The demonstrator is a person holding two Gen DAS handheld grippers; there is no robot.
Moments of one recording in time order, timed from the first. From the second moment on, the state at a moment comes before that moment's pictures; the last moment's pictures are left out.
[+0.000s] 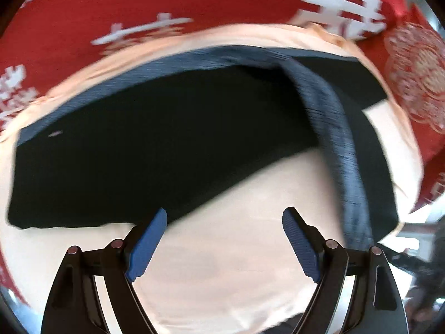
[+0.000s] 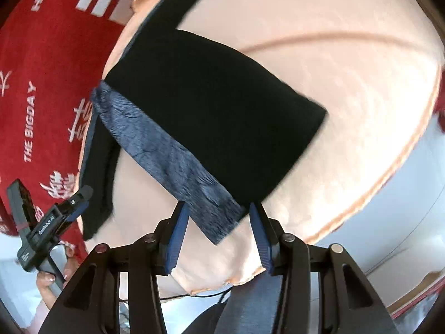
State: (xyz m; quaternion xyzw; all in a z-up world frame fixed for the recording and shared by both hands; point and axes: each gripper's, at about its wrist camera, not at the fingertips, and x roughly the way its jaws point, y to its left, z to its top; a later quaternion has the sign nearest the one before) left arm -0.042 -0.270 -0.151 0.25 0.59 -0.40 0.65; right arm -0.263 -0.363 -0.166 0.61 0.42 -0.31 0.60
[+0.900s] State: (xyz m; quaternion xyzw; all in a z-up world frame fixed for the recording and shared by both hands) left arm -0.117 -0.422 -0.130 0.21 0.61 -0.51 0.57; right arm -0.267 -0.474 -0.122 0.67 0.32 -0.17 0.64
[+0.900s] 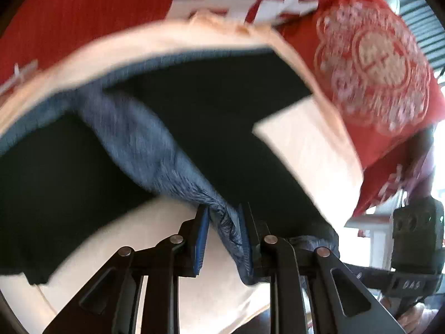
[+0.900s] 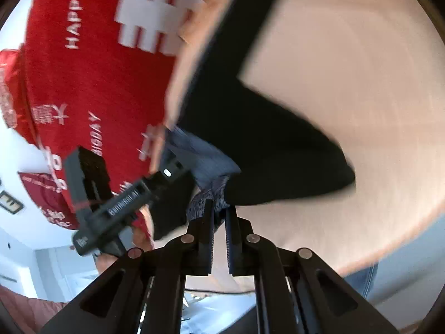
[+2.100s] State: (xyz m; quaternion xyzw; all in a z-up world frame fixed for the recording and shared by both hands) left arm -0.088 -0.371 -0.196 0.23 0.67 -0.43 0.56; right arm -0.271 -0.437 -0.193 0.64 0.49 -0.13 0.57
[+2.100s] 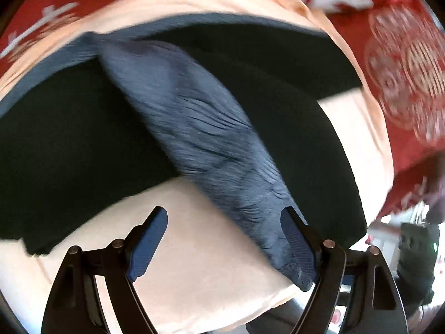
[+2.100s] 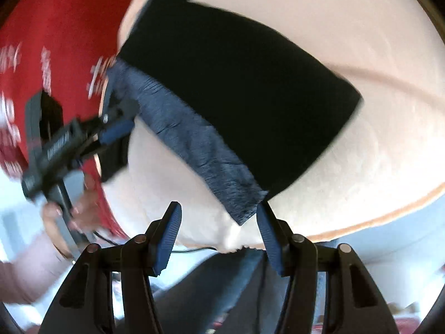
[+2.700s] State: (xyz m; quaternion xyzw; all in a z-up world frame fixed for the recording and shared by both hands) left arm -0.095 -0.418 -0.184 0.20 0.65 -0.47 0.56; right arm -0.269 -0.473 -0.147 0.70 0.34 -0.14 0.61
